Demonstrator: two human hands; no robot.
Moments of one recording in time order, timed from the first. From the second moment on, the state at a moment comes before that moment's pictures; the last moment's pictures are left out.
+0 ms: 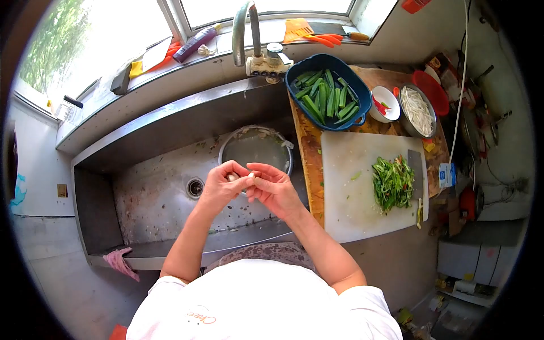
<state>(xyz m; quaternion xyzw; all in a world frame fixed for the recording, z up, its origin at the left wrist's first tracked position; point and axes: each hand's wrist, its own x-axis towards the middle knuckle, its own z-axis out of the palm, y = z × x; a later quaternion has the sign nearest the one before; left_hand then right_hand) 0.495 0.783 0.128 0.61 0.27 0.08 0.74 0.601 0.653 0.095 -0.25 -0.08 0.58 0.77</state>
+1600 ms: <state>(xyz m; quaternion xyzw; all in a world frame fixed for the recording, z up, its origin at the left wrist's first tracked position) 0.494 0.768 0.122 0.70 0.33 0.14 0.61 0.611 0.650 0.103 -0.55 -0.25 0.40 0.69</state>
